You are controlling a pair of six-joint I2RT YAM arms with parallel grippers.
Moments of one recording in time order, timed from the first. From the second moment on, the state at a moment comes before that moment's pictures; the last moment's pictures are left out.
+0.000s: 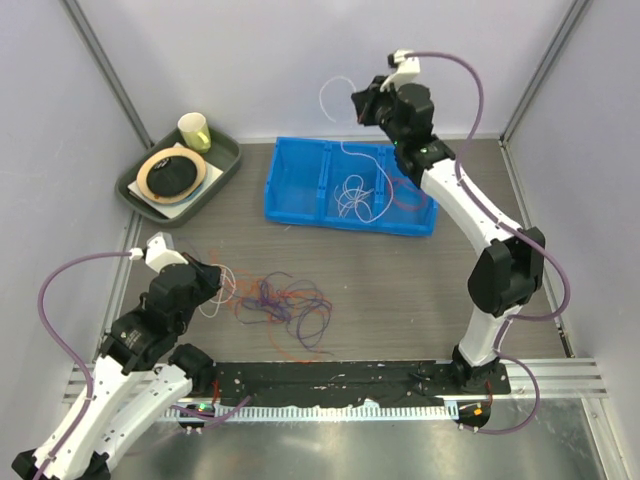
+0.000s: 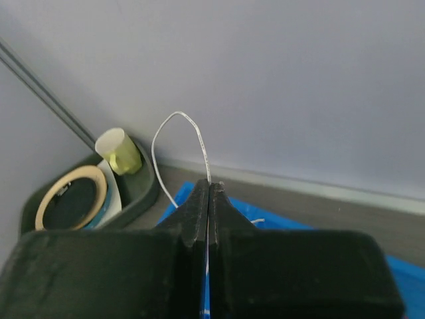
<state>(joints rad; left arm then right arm) -0.57 0.46 0.73 -0.80 -0.49 -0.89 0.40 1.80 1.78 0.10 -0.01 0.30</state>
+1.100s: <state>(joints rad) -0.57 0.42 0.73 -0.81 -0.49 -0.89 0.63 1.69 1.71 0.27 0.26 0.19</state>
